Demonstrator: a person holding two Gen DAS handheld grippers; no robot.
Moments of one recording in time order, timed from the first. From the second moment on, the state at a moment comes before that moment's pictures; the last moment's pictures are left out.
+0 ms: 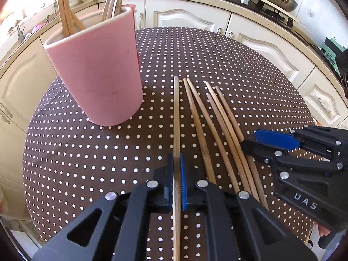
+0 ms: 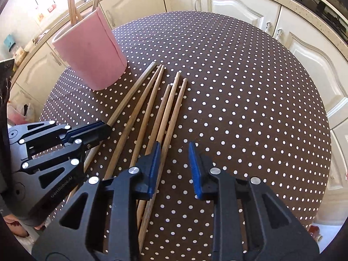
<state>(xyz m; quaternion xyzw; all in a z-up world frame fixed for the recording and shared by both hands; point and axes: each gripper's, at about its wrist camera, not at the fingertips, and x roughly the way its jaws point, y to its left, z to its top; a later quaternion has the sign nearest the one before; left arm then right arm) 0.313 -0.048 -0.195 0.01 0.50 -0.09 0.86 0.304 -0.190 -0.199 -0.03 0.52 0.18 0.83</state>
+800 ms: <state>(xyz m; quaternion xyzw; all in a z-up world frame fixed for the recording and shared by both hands) 0.331 -0.068 -0.194 0.03 0.48 -0.09 0.87 0.294 -0.175 -0.199 -0.07 0.52 0.19 0.83</state>
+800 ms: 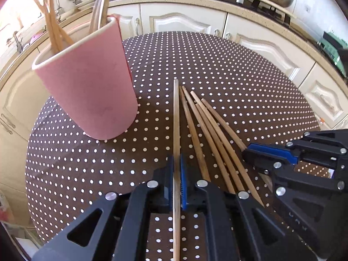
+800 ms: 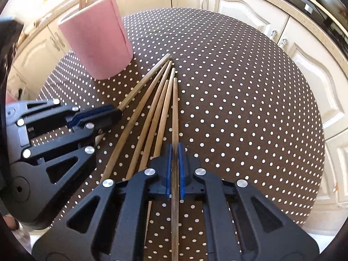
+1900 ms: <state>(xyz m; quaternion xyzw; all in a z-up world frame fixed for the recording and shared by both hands) 0.258 -0.002 -0.021 -0.09 0.11 -0.12 0.98 0.279 -0.179 -0.024 0.11 0.19 0.29 0.93</state>
